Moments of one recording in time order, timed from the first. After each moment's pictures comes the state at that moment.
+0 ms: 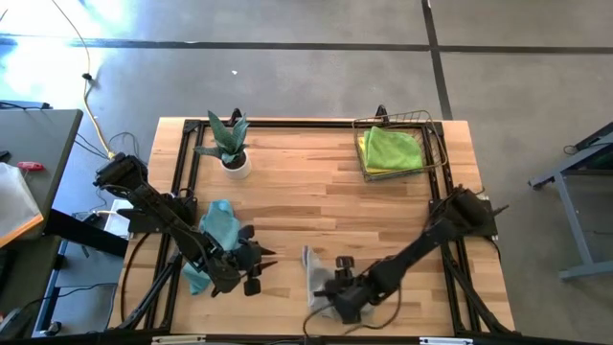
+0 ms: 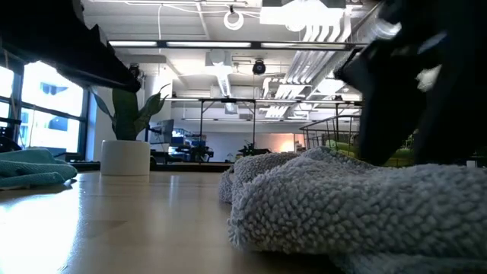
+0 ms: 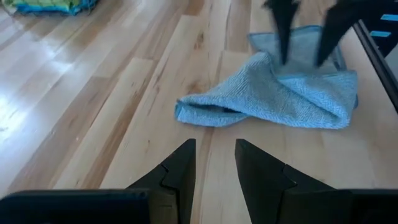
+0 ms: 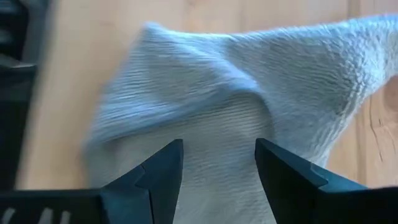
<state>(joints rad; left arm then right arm) -0.62 1.53 0.69 0.06 -0.74 -0.59 0.64 1.99 1.33 -0.44 0.25 0.49</state>
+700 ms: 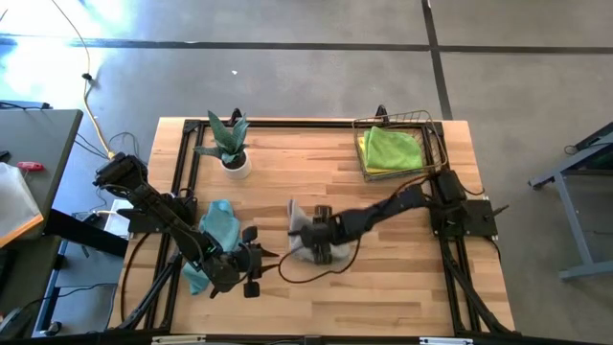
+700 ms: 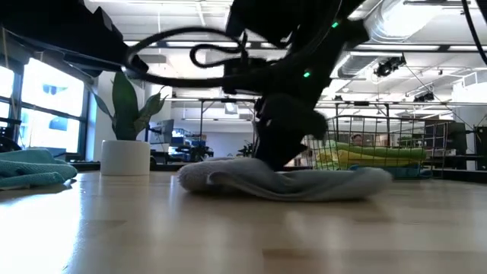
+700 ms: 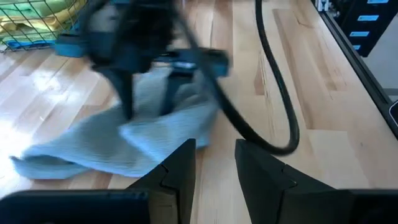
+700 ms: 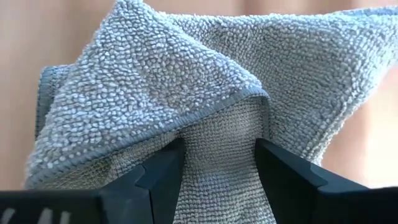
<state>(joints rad) -0.61 1.53 0.69 0.15 -0.73 -0.44 0.23 2.05 1.33 -0.42 0.23 0.15</state>
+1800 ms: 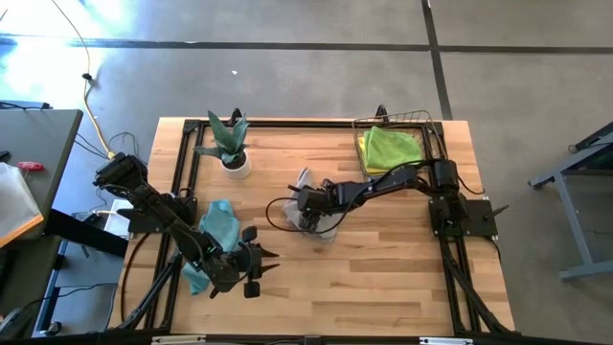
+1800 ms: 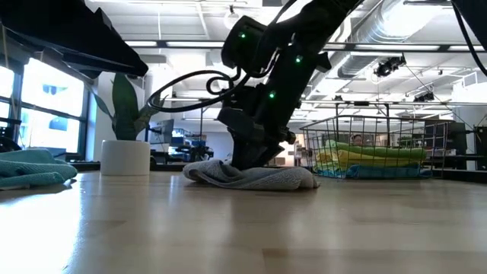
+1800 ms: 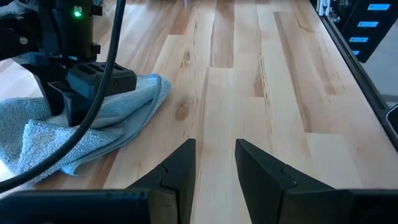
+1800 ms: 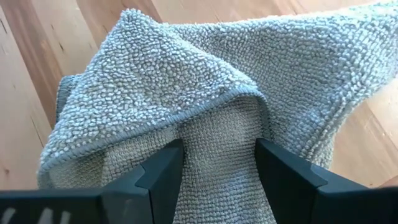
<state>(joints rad) -0.62 1.53 0.69 0.15 -0.73 -0.48 0.02 2.06 1.33 -0.34 0.23 0.43</state>
